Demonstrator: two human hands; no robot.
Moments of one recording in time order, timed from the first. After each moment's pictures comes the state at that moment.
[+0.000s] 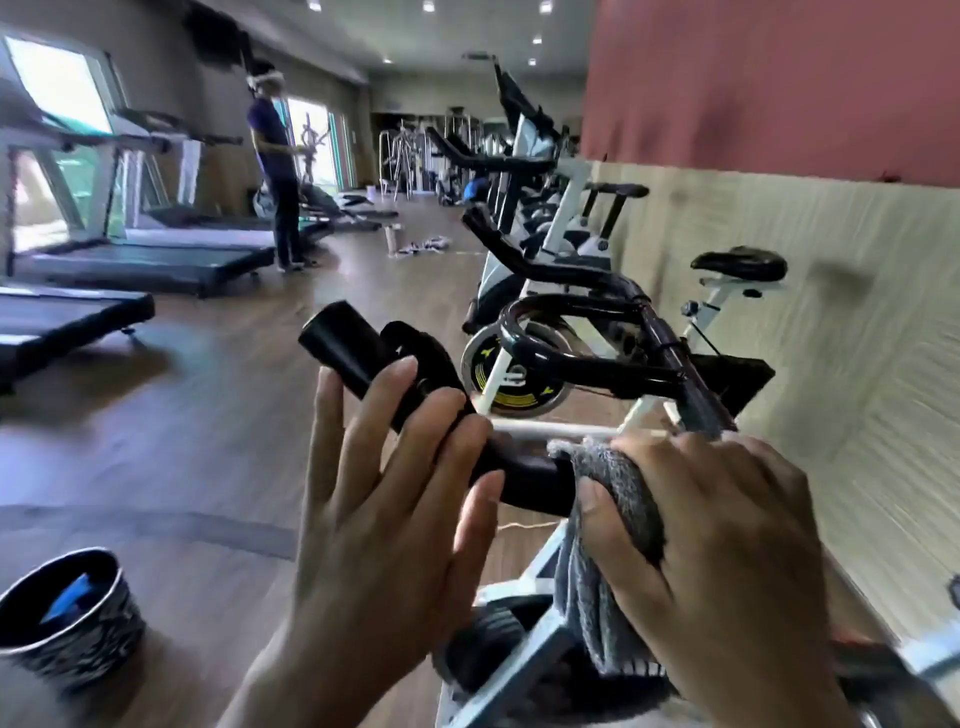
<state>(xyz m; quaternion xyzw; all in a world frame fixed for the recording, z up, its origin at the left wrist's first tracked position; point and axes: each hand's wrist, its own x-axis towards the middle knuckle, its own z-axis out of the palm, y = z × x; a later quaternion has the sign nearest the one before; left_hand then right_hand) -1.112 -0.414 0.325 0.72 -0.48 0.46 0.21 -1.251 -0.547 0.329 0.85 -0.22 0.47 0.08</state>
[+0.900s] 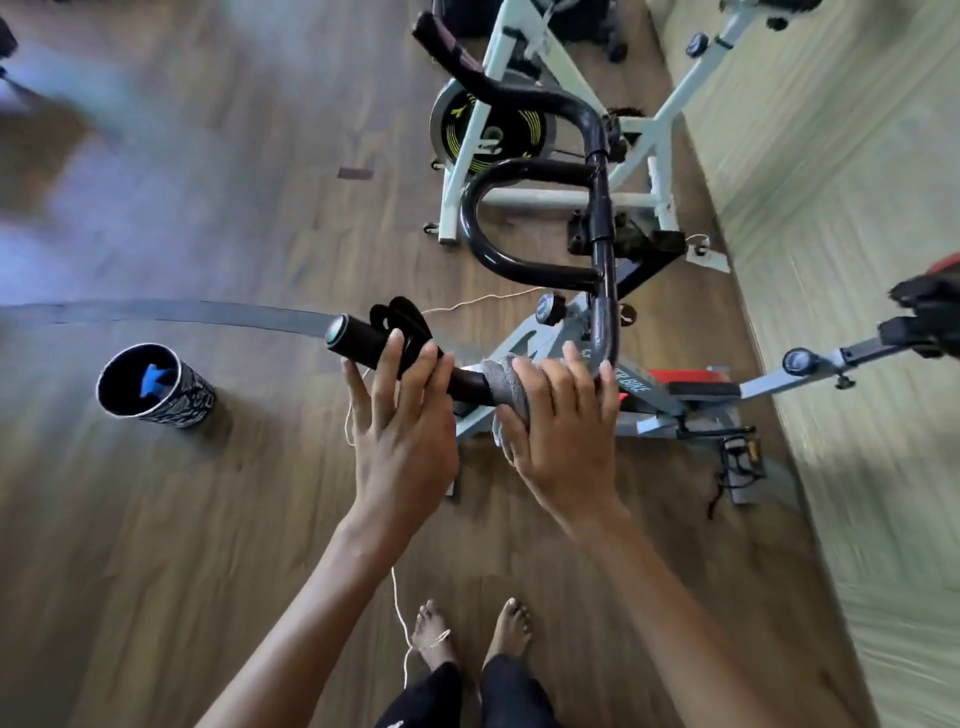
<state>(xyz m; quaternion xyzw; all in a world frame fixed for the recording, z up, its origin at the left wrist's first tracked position) -1.150 -0.399 0.373 0.84 -0.45 0.25 0.17 -1.266 -0.519 0.357 0.93 -0.29 0.22 -0.03</state>
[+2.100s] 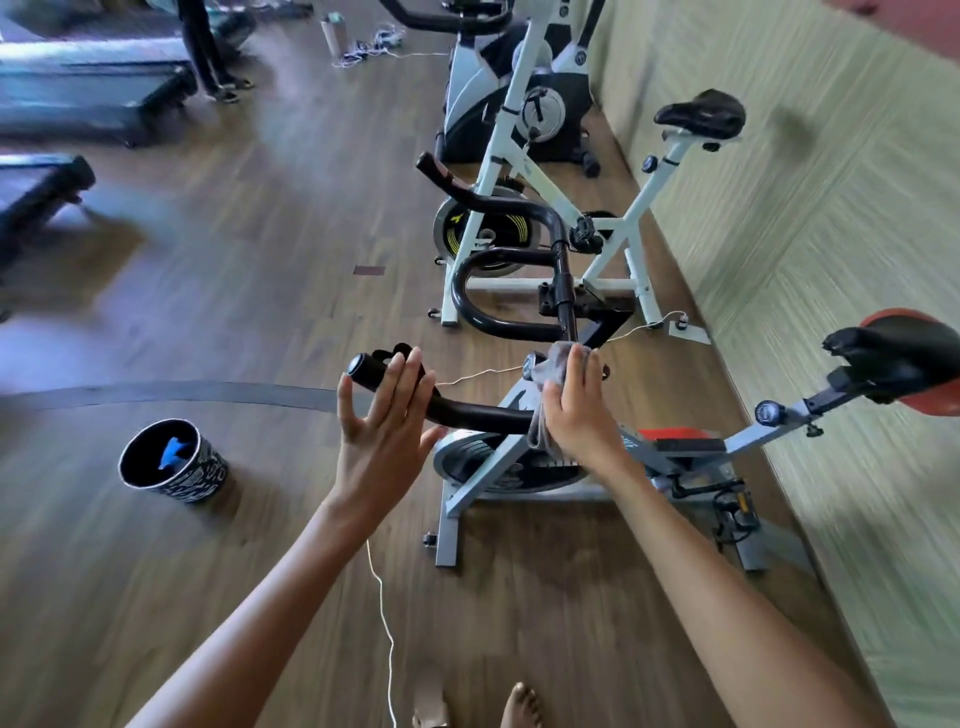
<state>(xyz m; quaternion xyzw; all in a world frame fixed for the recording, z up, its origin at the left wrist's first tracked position) -1.125 -0.384 0.389 0.82 -0.47 0.32 -0.03 -1.267 -0.579 0.390 0.84 -0.39 0.14 -0.35</state>
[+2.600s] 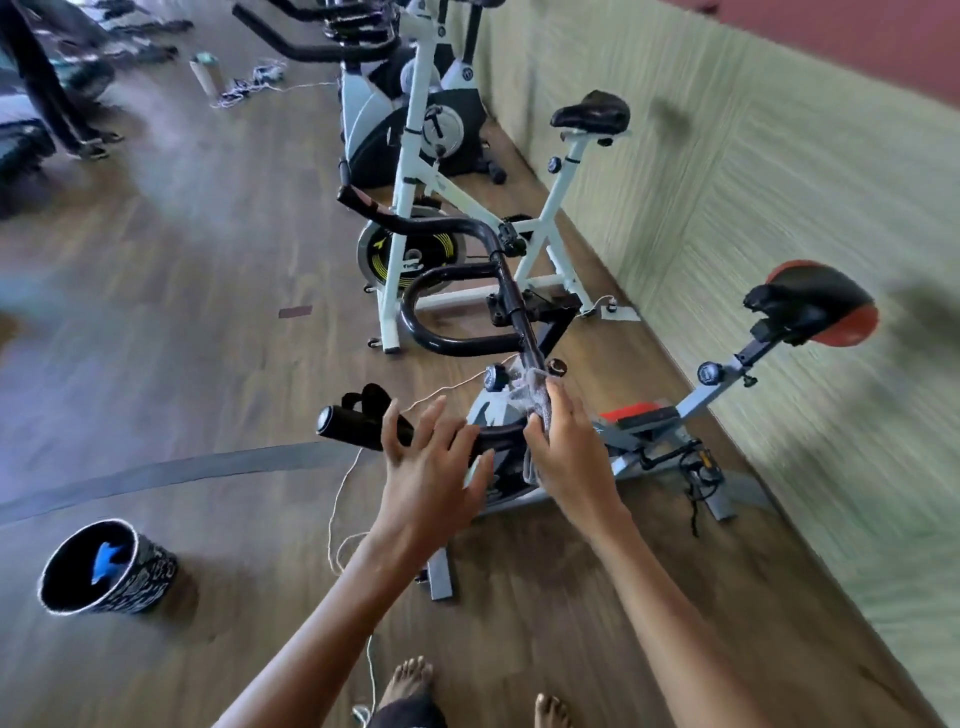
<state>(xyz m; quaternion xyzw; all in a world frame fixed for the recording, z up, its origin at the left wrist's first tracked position) -1.154 -0.418 0.407 0.76 -0.61 0.16 0.16 -1.286 -0.526 0.400 0.81 -0.44 0.26 -0.27</state>
